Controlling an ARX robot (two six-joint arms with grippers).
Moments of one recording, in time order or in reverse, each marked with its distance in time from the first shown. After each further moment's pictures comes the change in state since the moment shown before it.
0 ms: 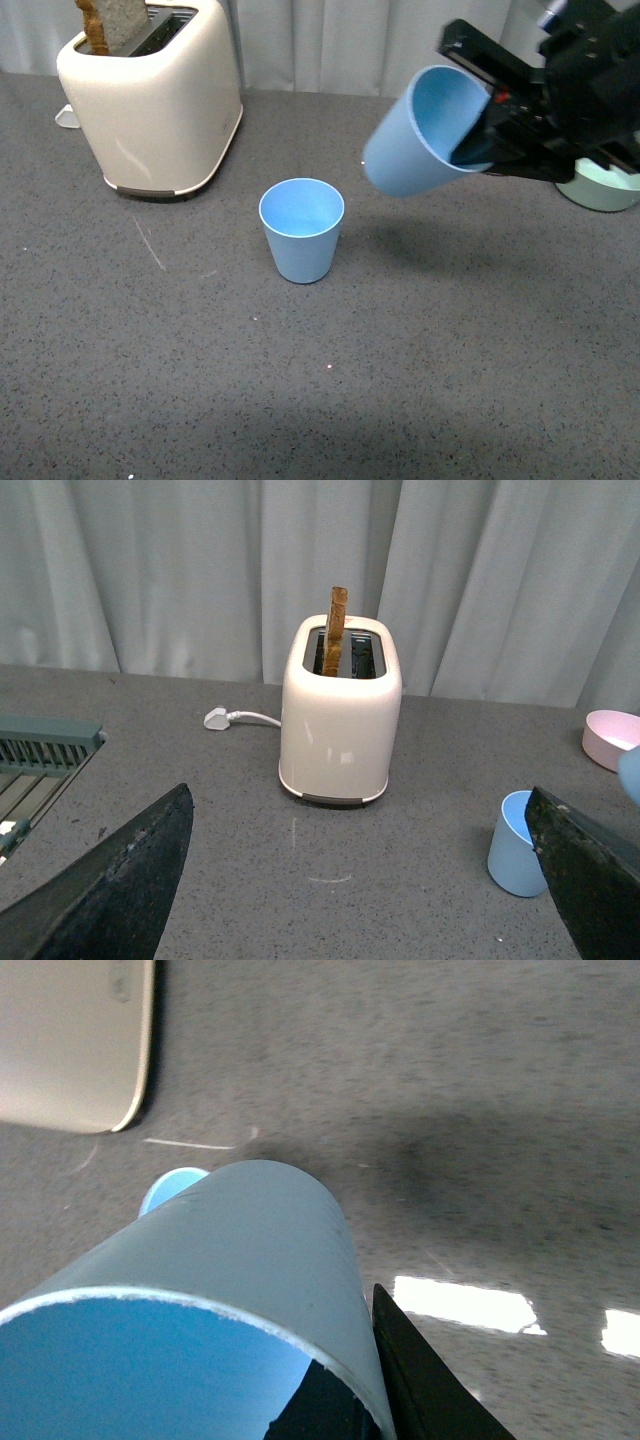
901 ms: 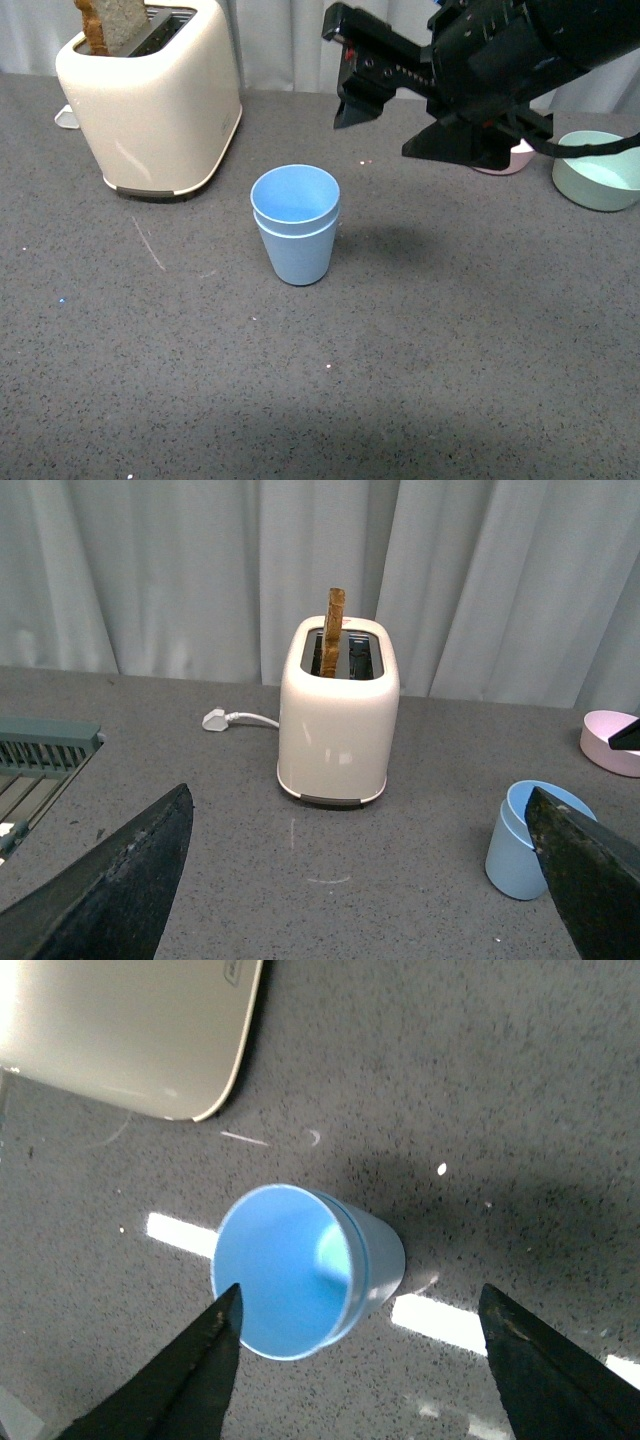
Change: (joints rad) left arm 0.000 0.000 0.000 0.000 0.000 0.000; right arm 0.131 0.075 0.113 0.034 0.039 -0.009
